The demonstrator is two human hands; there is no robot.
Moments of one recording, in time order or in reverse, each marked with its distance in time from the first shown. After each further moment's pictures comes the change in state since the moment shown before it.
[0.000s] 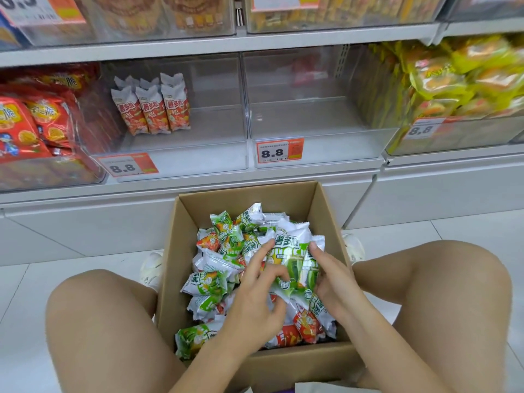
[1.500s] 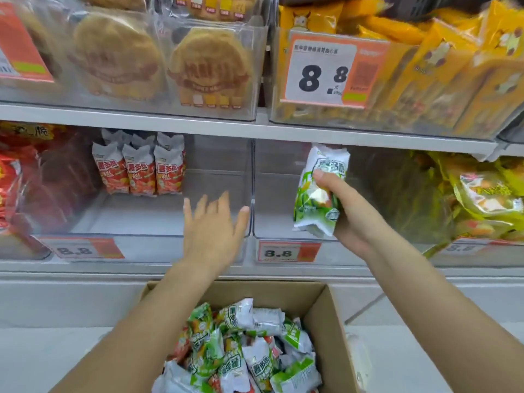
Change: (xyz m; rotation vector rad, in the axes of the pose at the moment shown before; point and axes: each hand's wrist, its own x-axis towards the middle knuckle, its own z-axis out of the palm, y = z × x) left_hand 0.270 -0.075 -0.092 0.645 0.123 -0.399; right_hand 0.157 -0.234 0.107 -0.338 -0.213 -0.341
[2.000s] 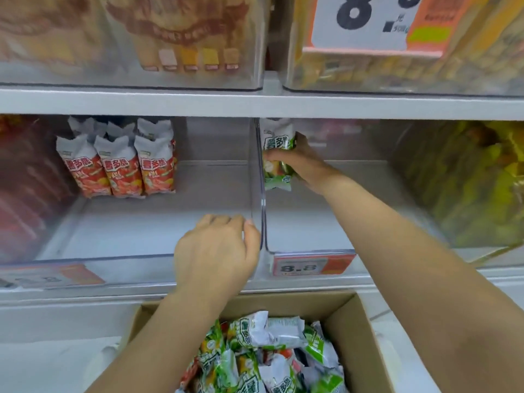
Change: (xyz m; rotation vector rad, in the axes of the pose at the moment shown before) left_hand 0.011 -0.009 0.022 0.129 0.300 0.195; right_hand 0.166 0.034 0.026 -0.437 -0.021 -0.107
